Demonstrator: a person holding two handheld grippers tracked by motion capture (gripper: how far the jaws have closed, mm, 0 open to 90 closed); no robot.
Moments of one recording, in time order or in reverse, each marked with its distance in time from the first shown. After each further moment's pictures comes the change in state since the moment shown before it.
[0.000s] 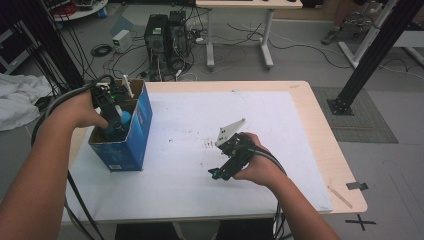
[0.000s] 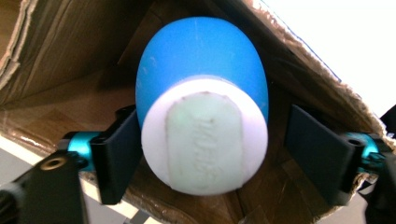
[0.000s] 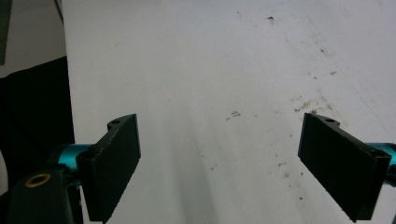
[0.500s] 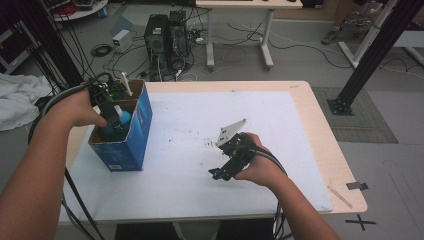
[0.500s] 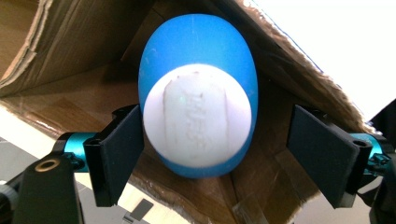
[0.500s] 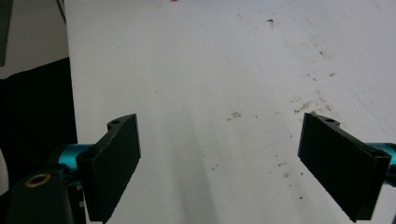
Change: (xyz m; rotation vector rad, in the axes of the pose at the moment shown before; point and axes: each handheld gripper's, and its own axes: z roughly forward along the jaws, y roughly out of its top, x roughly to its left) left arm -0.002 -0.004 -0.013 -0.019 0.007 -0.016; right arm 0.001 -0.001 -0.003 -0.006 -0.005 0.000
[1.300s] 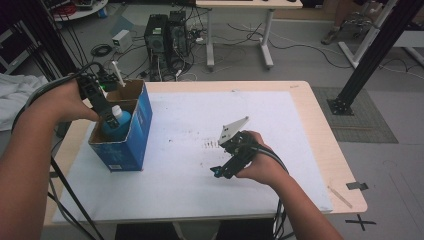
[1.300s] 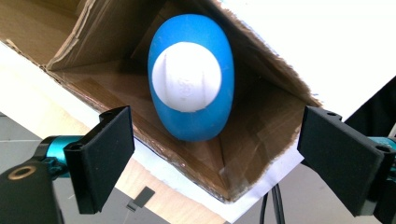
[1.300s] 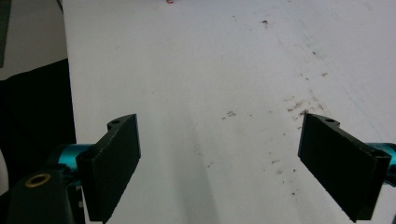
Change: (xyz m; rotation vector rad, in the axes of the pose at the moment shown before) left arm -0.012 -0.008 -0.036 -0.037 0.026 -0.002; right arm -0.003 0.001 -0.006 -0.005 -0.005 0.003
